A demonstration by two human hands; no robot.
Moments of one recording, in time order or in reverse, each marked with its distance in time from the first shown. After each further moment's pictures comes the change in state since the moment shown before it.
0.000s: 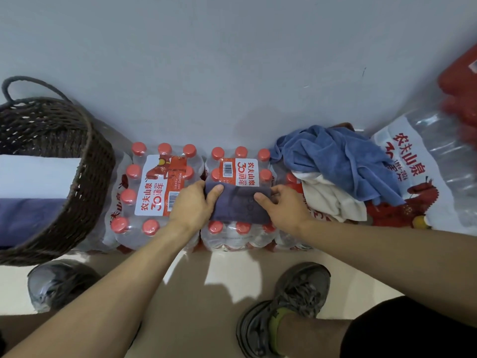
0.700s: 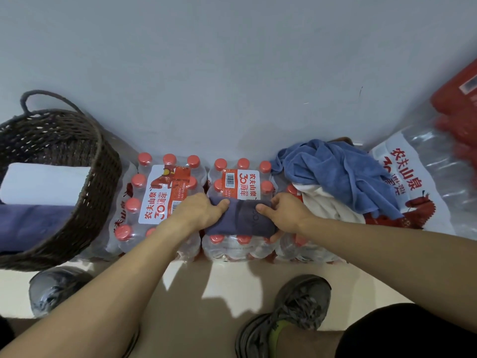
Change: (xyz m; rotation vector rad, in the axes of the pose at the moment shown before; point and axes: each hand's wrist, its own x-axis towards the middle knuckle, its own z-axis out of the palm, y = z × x) left_hand 0.014 0.022 -0.019 0.244 -0.372 -0.231; right_hand 0.015 -0.016 -0.015 -0.410 -0.139 0.016
